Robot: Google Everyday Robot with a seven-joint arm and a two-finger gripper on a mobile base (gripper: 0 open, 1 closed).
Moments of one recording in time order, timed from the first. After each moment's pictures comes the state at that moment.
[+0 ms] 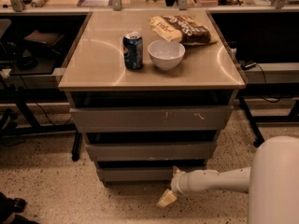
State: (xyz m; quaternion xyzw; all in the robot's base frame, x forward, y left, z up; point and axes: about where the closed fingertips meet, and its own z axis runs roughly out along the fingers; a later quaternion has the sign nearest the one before) arm 0.512 -0.084 0.294 -0.50 0.81 0.14 0.26
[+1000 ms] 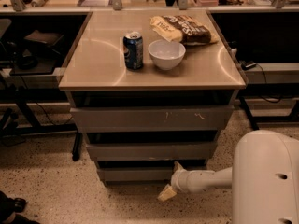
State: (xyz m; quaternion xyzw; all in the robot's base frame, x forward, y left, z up) arm 0.547 -0.088 0.278 -0.49 0.81 0.10 0.30
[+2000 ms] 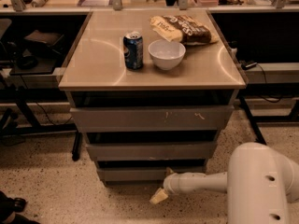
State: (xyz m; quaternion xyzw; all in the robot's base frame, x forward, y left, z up) arm 0.551 -0.058 0.220 -0.47 0.82 0.15 0.28
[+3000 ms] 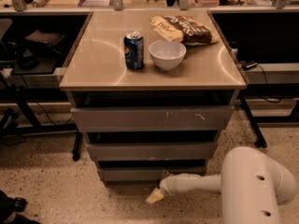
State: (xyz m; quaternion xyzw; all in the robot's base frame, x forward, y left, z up) arm 0.562 -0.041 0.188 -0.45 0.83 0.16 0.28
